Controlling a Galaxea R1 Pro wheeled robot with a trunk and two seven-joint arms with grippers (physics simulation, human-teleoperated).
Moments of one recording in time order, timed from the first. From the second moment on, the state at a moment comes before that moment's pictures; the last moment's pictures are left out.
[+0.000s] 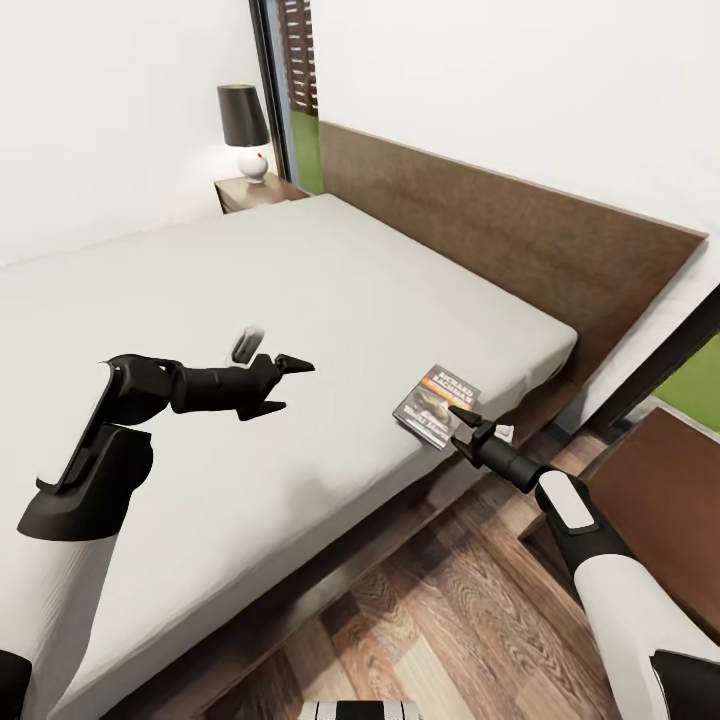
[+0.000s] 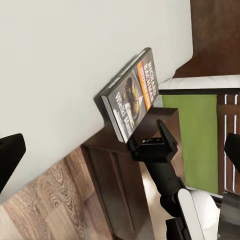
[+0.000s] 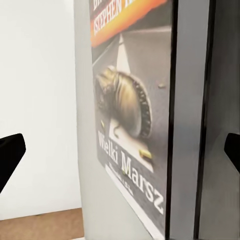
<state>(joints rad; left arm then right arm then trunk) -0.91 0.20 -0.20 -1.61 2.09 0.84 1.08 -0.82 -0.12 -0.17 -0.68 -1.02 0.70 0.52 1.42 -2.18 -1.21</state>
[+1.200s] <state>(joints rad) -0.91 0.20 -0.20 -1.61 2.09 0.84 1.08 -0.82 -0.12 -0.17 -0.68 -1.00 0.70 0.51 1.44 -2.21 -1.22</state>
